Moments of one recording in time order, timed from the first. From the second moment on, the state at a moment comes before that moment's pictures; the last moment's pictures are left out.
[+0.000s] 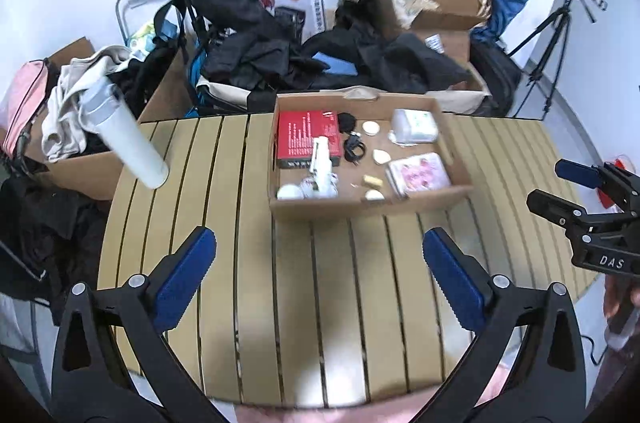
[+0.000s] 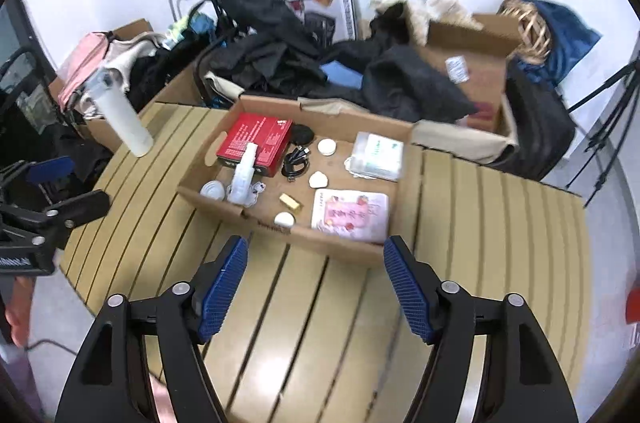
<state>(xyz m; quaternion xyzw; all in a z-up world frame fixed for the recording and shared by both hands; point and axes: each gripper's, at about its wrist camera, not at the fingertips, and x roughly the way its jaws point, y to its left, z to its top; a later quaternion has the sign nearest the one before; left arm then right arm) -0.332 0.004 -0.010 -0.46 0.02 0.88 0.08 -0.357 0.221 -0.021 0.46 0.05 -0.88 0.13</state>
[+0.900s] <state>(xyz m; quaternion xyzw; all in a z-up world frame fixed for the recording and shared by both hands) 0.016 -0.010 -0.030 -0.37 0.02 0.93 0.05 0.007 0.226 -0.021 0.35 -0.04 -0.93 0.11</state>
